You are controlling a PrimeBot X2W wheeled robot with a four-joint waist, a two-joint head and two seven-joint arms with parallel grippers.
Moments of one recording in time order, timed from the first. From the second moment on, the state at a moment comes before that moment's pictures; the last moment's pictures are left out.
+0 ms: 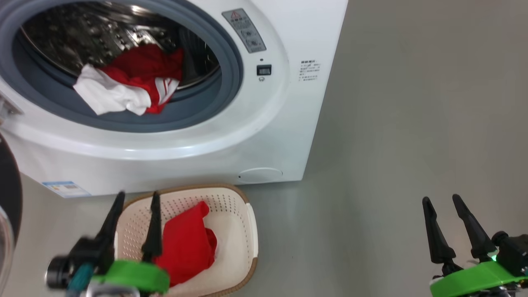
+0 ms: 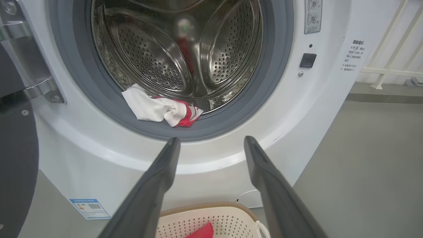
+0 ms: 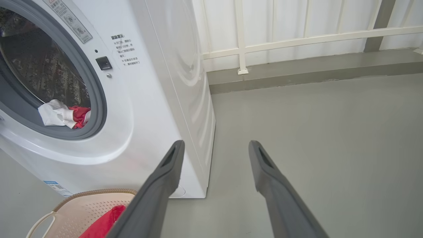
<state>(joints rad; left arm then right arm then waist) -0.14 0.04 0.01 0.25 -0.16 -0.07 -0.26 0.05 -0.13 -0.03 0.15 0.41 0.12 -0.26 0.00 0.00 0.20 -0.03</state>
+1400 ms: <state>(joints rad) -1.22 0.17 0.00 1.20 -0.09 0.11 -0.25 -0.21 -0.09 -0.02 0.13 0.44 0.12 -0.26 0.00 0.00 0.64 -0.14</state>
